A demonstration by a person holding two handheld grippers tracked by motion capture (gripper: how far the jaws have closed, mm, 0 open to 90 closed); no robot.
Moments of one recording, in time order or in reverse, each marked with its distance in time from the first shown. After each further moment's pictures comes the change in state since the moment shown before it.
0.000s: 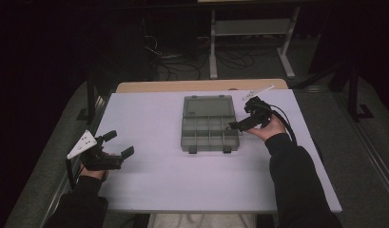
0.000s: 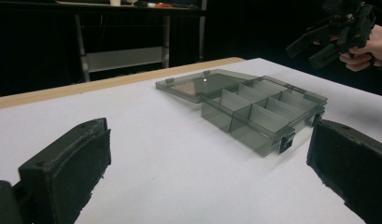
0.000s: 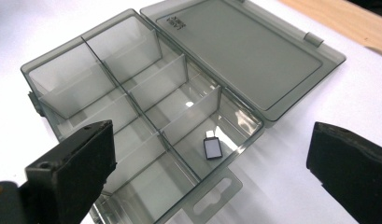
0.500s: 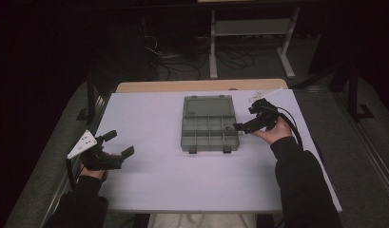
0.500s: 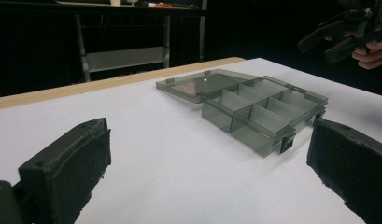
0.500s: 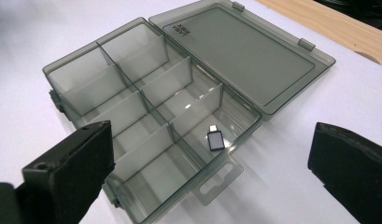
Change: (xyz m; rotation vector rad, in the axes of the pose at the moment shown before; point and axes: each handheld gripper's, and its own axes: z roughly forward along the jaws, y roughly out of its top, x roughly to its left) left arm 0.000 0.000 0.000 0.001 0.001 0.002; right arm 0.004 -0.011 -0.021 -0.045 0.004 0.000
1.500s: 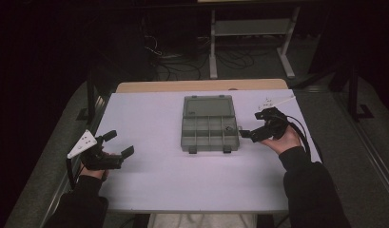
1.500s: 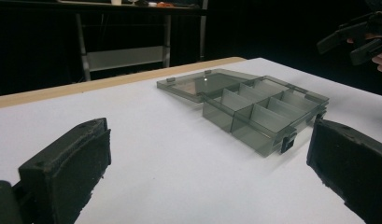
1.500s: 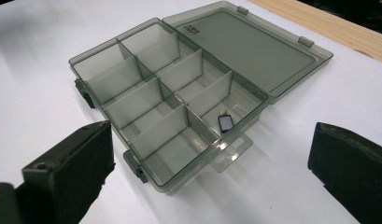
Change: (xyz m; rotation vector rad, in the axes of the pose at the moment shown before) left arm 0.001 0.000 0.000 0.002 0.003 -0.004; right arm 0.012 -0.023 -0.023 -0.055 0.006 -0.001
